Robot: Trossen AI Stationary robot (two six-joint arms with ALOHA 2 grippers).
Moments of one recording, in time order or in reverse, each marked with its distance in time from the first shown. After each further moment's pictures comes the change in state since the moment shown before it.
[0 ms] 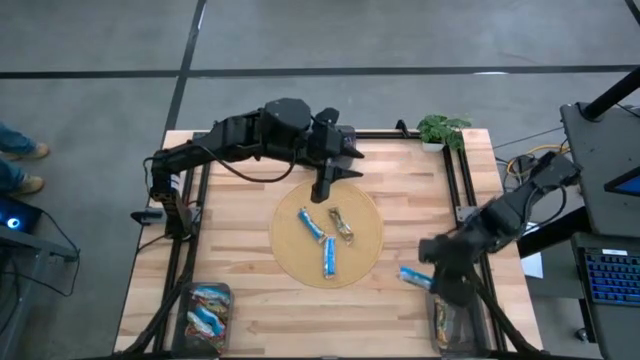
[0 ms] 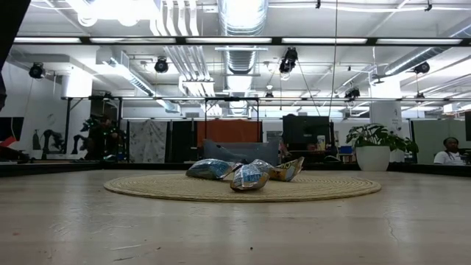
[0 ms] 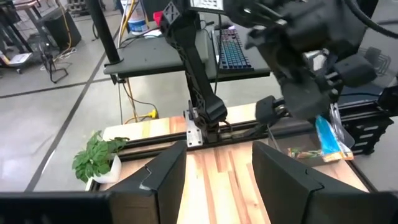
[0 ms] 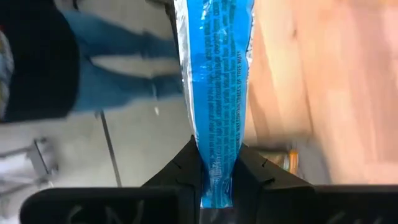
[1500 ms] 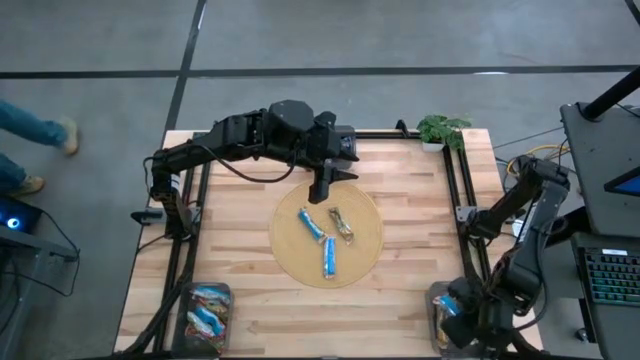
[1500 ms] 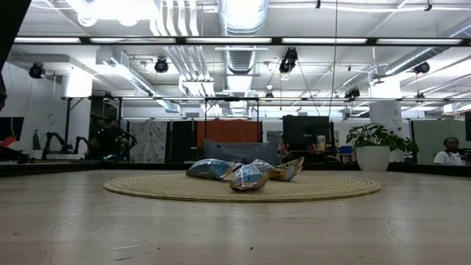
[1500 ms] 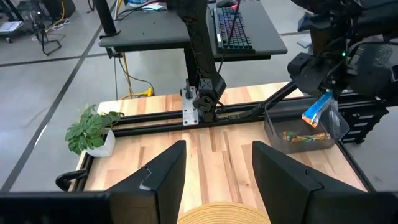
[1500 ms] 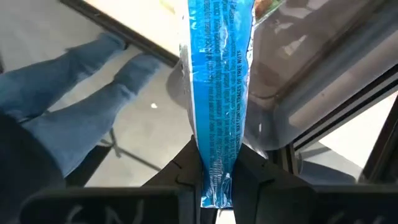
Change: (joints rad) left arm 0.007 0.000 -0.001 -0.082 -0.004 -0.049; right arm 0.456 0.212 0.000 0.026 0.069 1.152
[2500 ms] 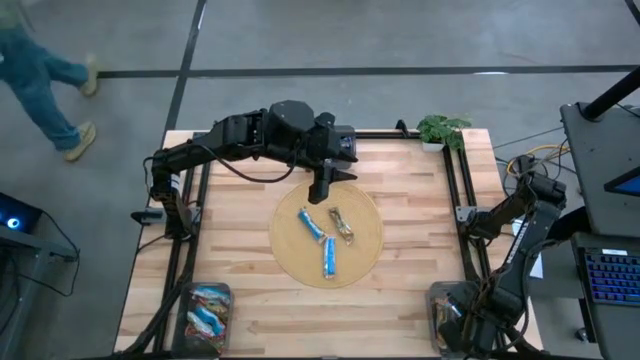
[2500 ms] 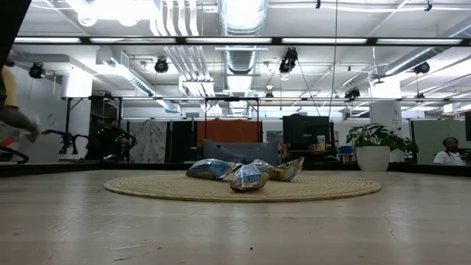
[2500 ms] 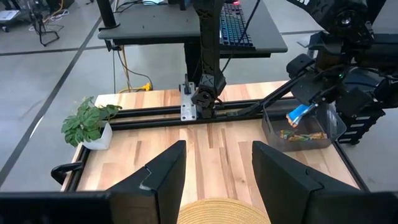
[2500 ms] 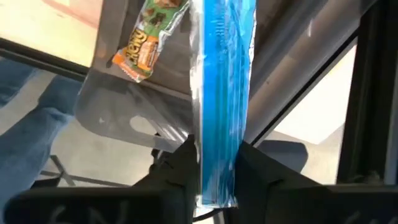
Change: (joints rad) left arm 0.002 0.000 0.000 -0.017 0.000 -0.032; right arm 0.000 0.152 0.000 -0.080 -0.185 0.074
